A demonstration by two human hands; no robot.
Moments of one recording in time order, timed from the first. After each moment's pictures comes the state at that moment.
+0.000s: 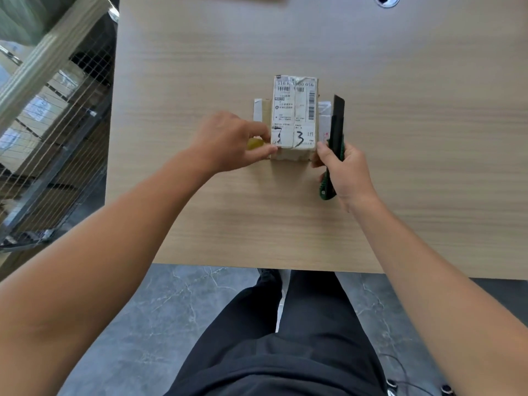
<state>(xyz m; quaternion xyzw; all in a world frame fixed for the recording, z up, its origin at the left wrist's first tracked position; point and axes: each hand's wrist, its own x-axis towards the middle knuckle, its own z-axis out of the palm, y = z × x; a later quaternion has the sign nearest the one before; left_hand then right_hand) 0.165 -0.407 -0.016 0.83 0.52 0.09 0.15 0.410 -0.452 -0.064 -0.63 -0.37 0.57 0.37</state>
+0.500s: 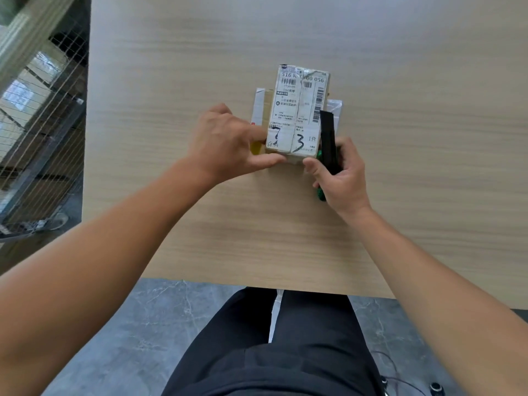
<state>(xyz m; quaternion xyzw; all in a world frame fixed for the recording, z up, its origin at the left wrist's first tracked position) 0.187 -0.388 -0.037 0.84 0.52 0.15 0.07 0.418 -0.428 -0.091 -0.53 -0.51 0.51 0.44</state>
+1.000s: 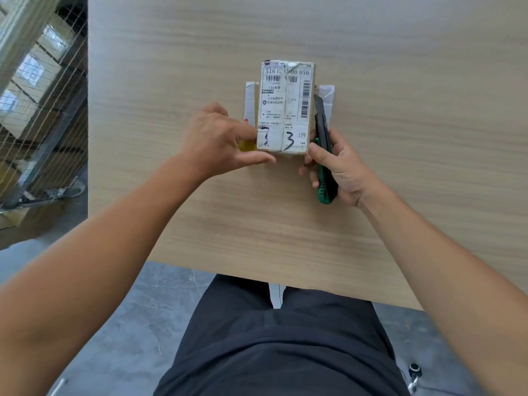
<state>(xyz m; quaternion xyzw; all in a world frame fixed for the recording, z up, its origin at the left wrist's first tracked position) 0.191 -0.369 -0.038 0.82 0.54 0.10 0.14 0.451 -0.373 -0.087 -0.44 -0.27 0.81 0.28</state>
